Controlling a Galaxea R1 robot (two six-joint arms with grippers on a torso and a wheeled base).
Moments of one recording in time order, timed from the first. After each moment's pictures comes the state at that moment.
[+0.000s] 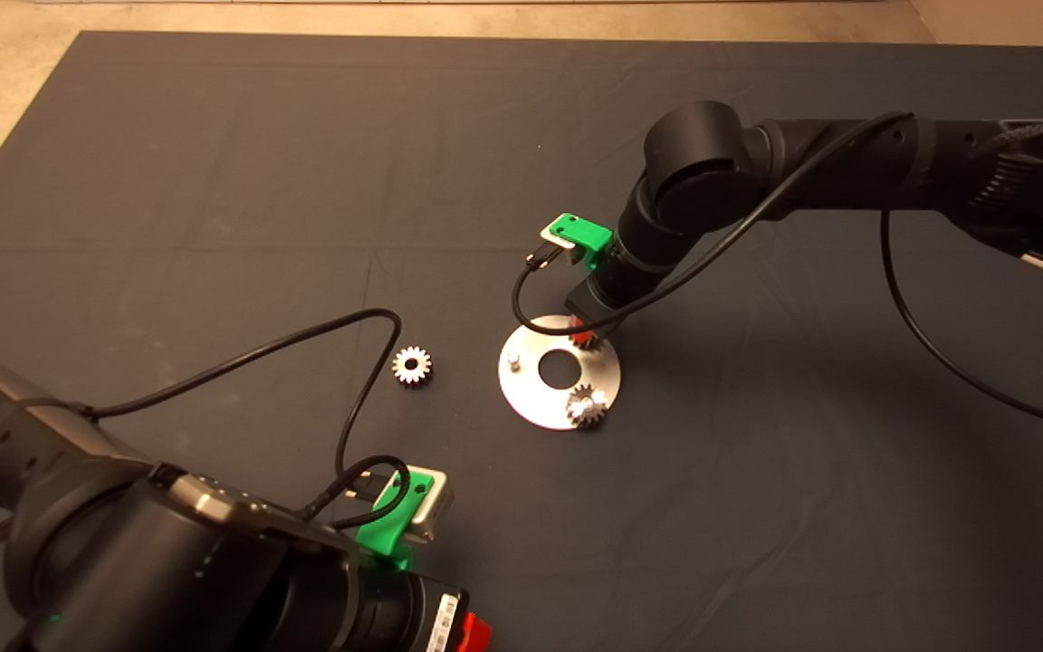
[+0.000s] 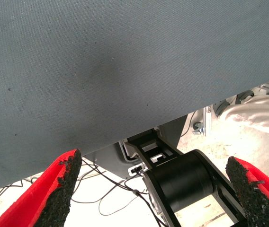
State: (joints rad) left arm -0.11 2.46 -0.34 0.62 1.53 -1.78; right arm 0.37 2.78 -1.26 -0.35 -1.43 0.77
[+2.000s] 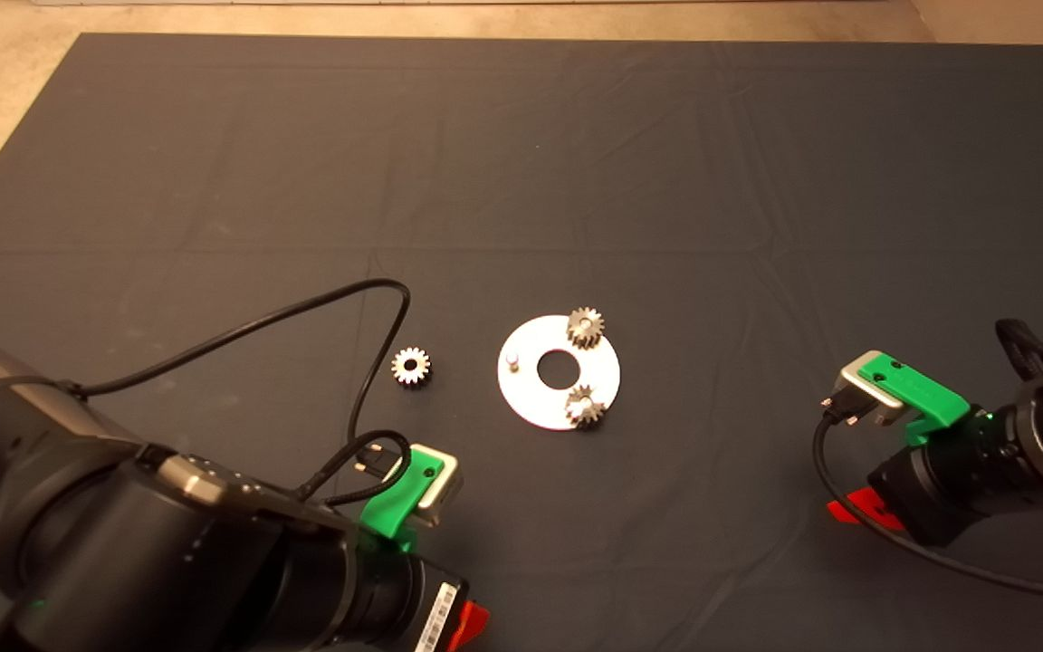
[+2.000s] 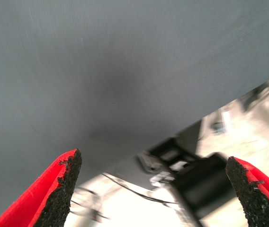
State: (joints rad) left arm -0.18 2.45 -0.34 0.62 1.53 -1.57; right arm 0.34 2.08 -0.39 -0.36 -1.53 1.23
